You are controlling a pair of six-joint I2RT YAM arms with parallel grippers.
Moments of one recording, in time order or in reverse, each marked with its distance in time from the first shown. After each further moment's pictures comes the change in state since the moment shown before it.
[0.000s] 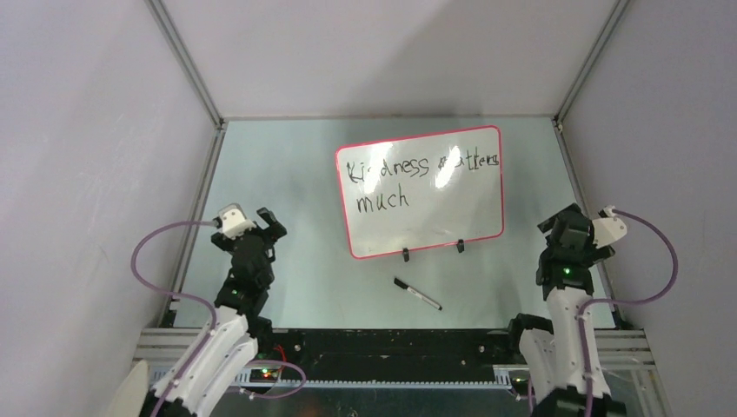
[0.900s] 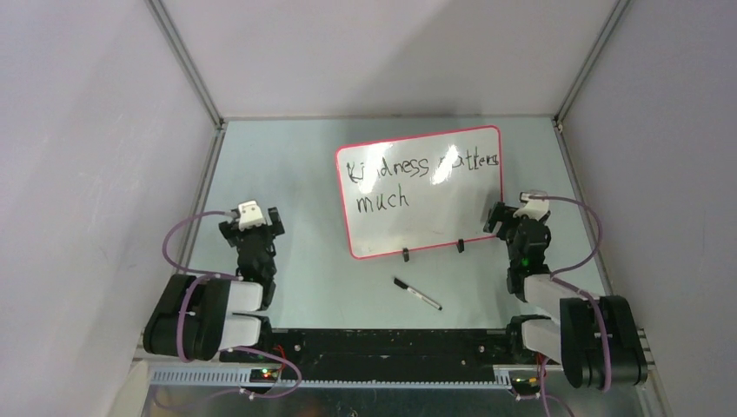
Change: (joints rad) left arm 0.154 0.752 -0.167 1.054 0.140 0.425; right arm 0.213 0.451 -0.326 1.070 -0.393 -0.447
